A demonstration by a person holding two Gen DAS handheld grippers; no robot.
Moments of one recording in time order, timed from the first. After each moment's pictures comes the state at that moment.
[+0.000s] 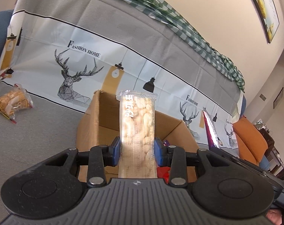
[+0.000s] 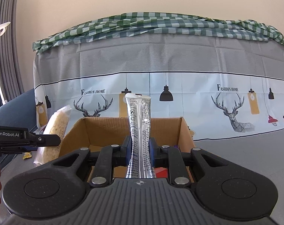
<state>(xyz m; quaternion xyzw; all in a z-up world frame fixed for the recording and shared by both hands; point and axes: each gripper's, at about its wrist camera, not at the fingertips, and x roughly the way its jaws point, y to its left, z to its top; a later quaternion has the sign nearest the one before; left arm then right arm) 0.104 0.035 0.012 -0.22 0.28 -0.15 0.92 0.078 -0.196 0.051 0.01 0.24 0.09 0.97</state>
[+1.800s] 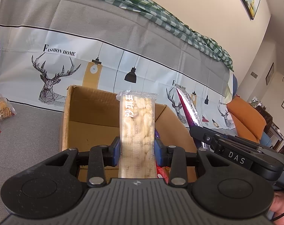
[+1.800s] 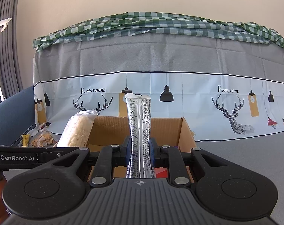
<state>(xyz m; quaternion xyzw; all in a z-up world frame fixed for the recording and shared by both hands) 0.099 -0.006 0.007 -0.15 0.28 -0.18 0.93 0.079 -0.190 0.048 0.00 0.24 0.09 0.97</state>
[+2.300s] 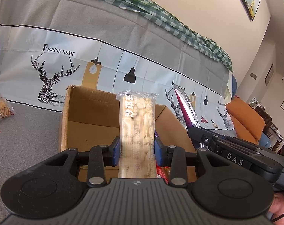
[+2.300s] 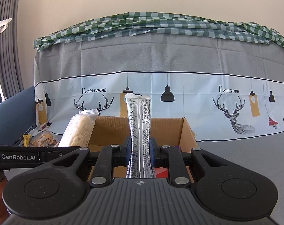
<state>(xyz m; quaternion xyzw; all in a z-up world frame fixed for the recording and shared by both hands) 0.098 -0.007 0.007 -0.16 0.28 -0.19 0.93 0.078 -0.189 0.048 0.00 0.24 0.09 0.97</state>
